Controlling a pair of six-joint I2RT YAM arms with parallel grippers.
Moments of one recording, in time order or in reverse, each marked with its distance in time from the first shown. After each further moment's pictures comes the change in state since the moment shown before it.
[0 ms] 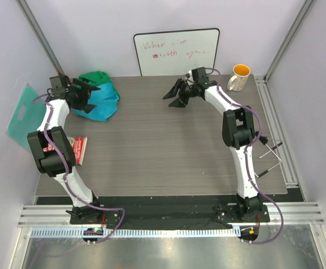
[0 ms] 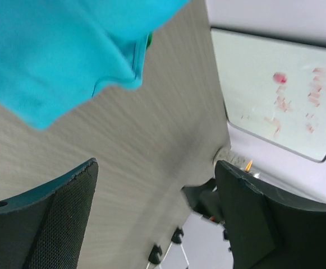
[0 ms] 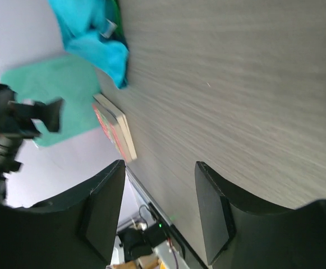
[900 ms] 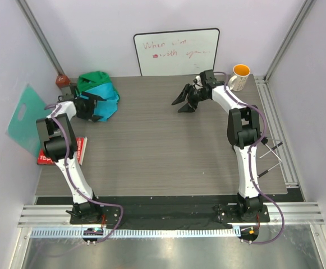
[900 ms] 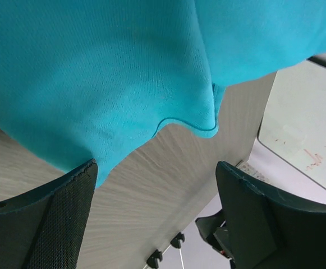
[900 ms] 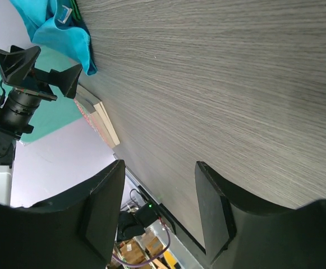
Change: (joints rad) left arm 0.016 0.286 0.067 0.058 0.010 -0.045; right arm -0.048 -0.027 -0.087 -0.171 -0.030 -0.125
